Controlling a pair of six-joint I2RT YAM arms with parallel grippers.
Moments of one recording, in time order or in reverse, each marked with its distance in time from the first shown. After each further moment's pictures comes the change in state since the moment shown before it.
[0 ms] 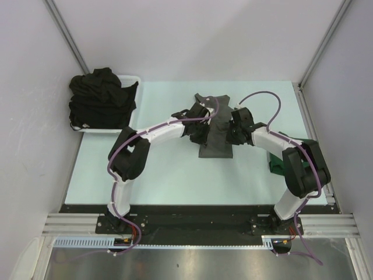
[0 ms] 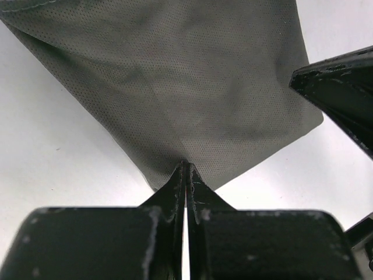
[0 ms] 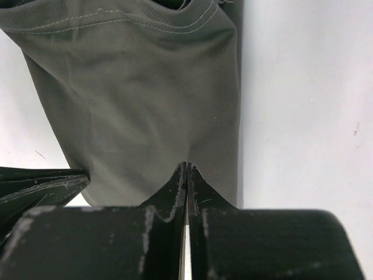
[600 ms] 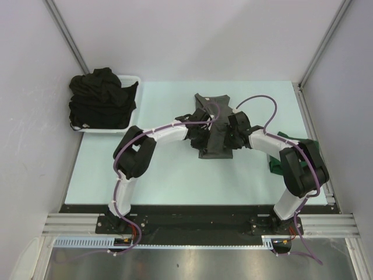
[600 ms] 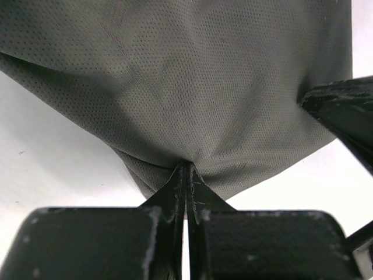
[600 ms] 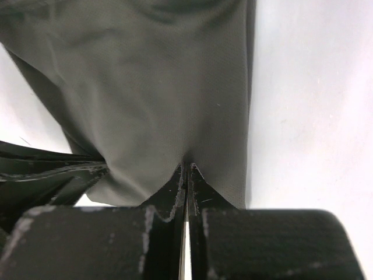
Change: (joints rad) left arm -0.013 0.060 -0.019 0.002 0.022 -0.036; right arm 0.033 0.012 -0.036 0.008 -0.001 0.023
